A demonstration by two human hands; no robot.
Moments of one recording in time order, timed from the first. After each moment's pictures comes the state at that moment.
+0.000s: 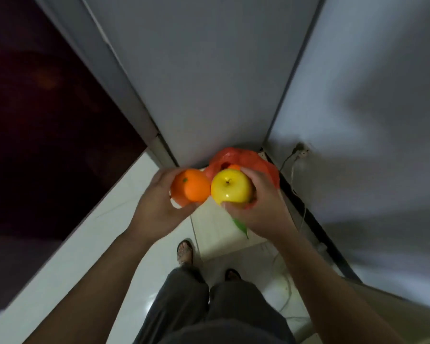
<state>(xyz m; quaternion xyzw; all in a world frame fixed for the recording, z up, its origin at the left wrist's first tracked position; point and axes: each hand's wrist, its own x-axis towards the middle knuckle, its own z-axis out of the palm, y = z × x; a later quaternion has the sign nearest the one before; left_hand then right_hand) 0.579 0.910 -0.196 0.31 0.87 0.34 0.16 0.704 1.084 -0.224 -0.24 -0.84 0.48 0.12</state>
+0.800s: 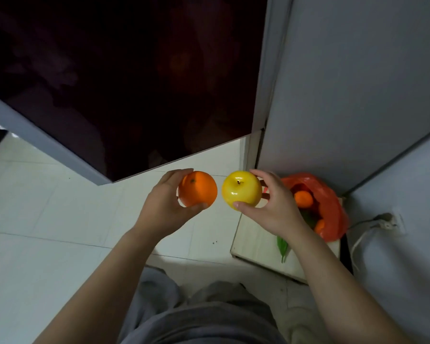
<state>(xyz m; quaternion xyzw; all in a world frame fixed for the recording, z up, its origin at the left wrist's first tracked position) 0.672 0.784 -0.152 0.03 0.95 0.29 0.03 0.672 1.013 -0.189 0.03 -0.85 0.53 -0.03</state>
